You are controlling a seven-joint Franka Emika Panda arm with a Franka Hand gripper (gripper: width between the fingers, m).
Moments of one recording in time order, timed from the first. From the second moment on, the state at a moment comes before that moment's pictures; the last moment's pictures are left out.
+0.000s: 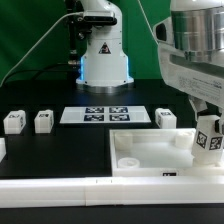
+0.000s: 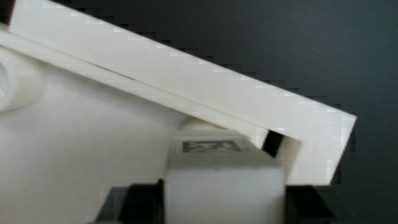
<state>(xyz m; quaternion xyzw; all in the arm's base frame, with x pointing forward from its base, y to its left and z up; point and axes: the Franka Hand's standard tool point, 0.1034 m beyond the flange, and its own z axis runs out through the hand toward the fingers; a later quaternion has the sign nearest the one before) 0.619 0.126 0.084 -0.81 0.57 0.07 0.05</state>
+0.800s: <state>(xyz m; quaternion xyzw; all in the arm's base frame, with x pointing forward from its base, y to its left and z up) 0.612 0.123 0.083 -0.94 0.33 0.07 0.06</state>
